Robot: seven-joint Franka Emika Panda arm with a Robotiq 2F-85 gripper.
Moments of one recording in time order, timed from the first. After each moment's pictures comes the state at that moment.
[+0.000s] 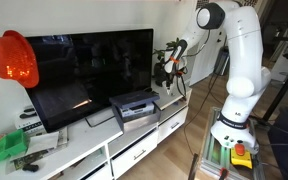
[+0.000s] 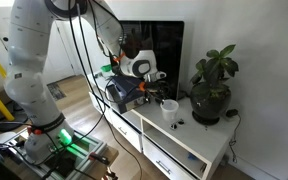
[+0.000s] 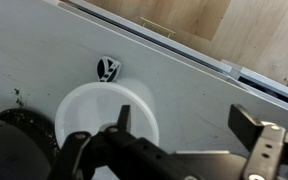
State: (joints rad) arm -0.41 0.48 -0.21 -2.18 -0.26 2.72 -0.44
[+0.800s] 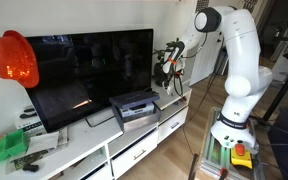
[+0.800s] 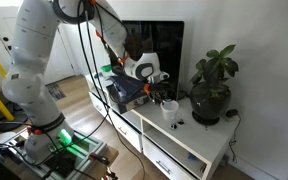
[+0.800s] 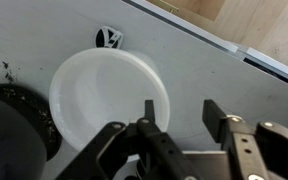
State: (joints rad) arm -0.49 0.55 -0.13 -2.11 -0.19 2.78 -0.54
